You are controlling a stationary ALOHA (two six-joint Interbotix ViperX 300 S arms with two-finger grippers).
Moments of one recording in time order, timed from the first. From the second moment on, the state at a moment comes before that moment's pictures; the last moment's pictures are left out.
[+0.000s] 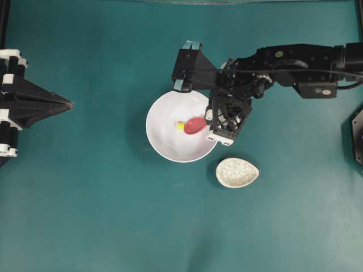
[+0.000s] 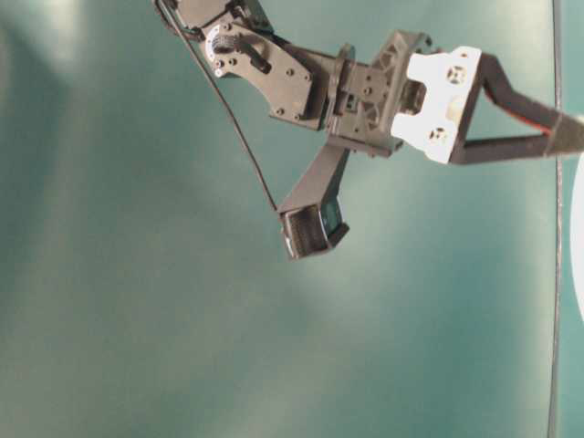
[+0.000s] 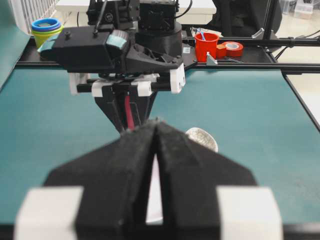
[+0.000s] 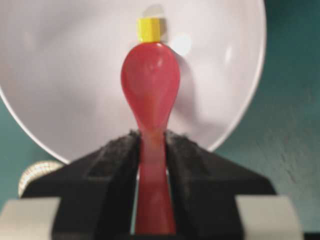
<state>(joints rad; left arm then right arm) 0.00 -0.96 1.18 0.01 -0.22 -0.01 -0.16 0.09 0.36 0.23 0.75 -0.02</state>
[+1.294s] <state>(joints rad) 0.00 -0.96 1.18 0.01 -0.19 -0.01 -0.15 0.07 0.37 0.23 0.48 -0.04</state>
